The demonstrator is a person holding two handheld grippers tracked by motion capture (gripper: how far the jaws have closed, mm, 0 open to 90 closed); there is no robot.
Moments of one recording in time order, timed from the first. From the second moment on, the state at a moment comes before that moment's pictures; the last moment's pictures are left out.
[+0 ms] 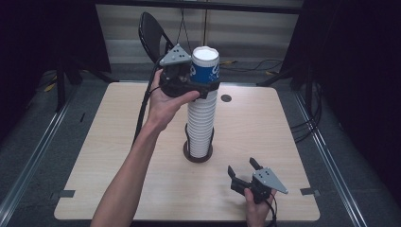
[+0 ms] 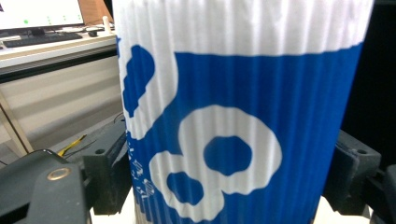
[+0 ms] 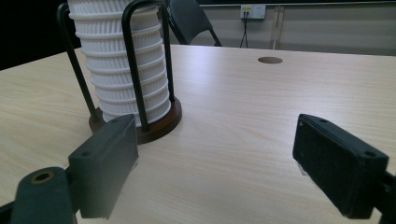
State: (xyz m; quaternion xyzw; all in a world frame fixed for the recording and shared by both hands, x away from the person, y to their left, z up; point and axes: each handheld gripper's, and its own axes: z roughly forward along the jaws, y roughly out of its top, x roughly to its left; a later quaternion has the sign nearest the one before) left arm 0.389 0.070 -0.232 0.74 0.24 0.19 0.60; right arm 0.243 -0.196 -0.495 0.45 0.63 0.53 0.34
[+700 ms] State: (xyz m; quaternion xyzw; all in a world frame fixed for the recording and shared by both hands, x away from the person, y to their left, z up) left arm 0.389 0.074 -0.224 0.71 0.24 0.20 0.63; right arm 0.243 -0.197 -0.495 0.45 0.63 0.53 0.34
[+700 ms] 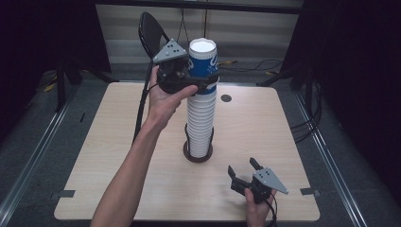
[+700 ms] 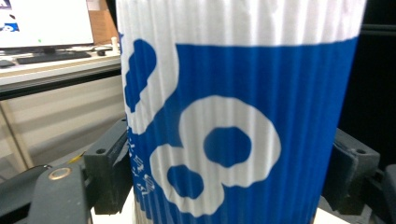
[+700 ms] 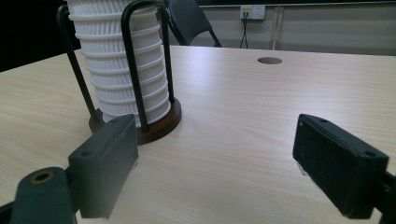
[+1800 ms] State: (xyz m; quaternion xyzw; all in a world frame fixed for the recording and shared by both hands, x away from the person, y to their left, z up) left arm 0.374 0.085 -0.199 0.66 0.22 0.23 0.68; right arm 0.243 -0.196 -0.495 0.45 0.64 0.53 0.34
